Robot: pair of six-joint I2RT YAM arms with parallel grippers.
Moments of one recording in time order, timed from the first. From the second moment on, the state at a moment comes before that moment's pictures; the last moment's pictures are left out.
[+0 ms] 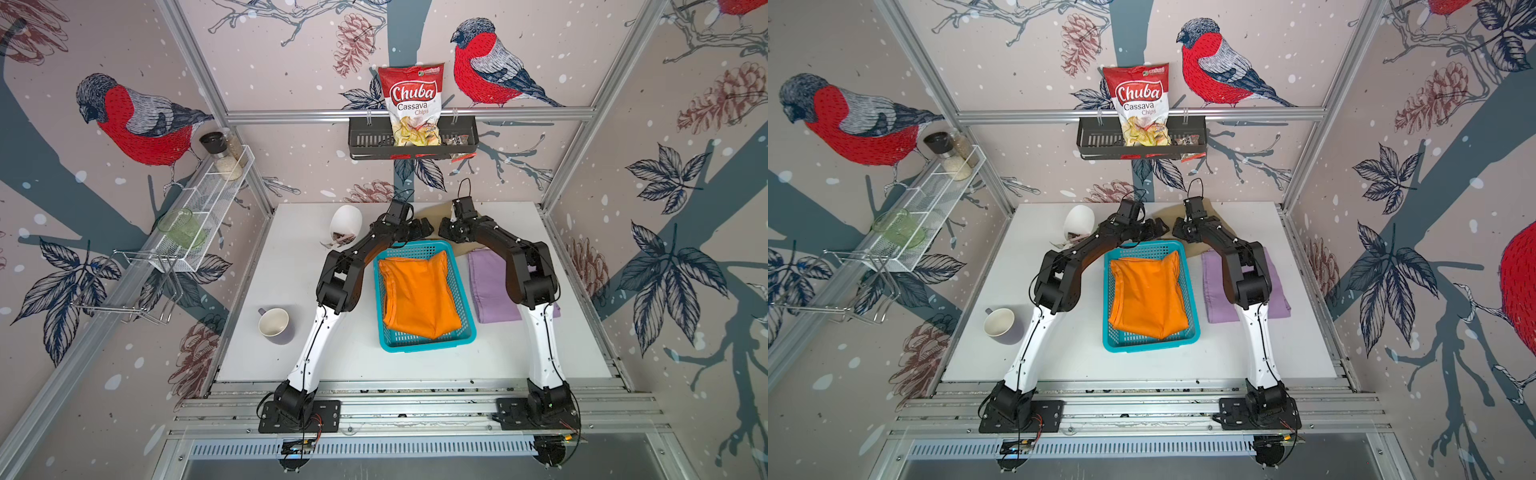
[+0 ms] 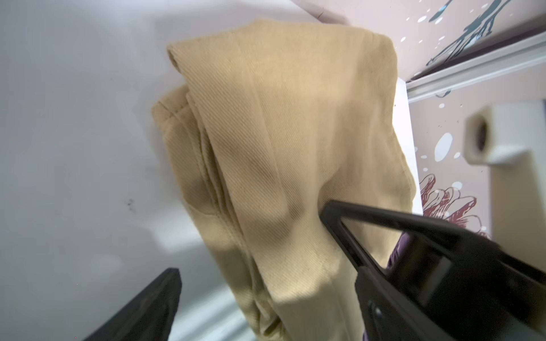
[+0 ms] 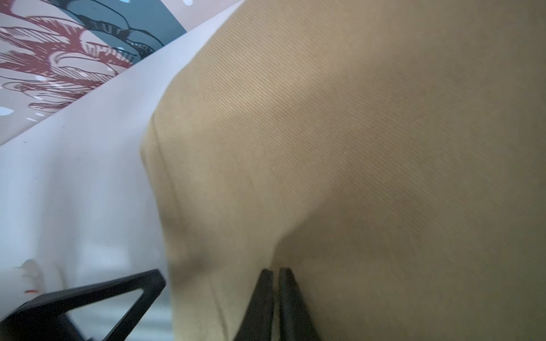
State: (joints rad) left arm -0.47 2.60 2.24 -0.35 0.38 -0.68; right arm 0.32 2.36 1.91 -0.40 -0.17 0.50
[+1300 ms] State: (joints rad) left arm -0.47 2.66 2.30 -0.33 0.37 -0.75; right arm 0.04 2.50 2.01 -0.38 -0.51 0.31
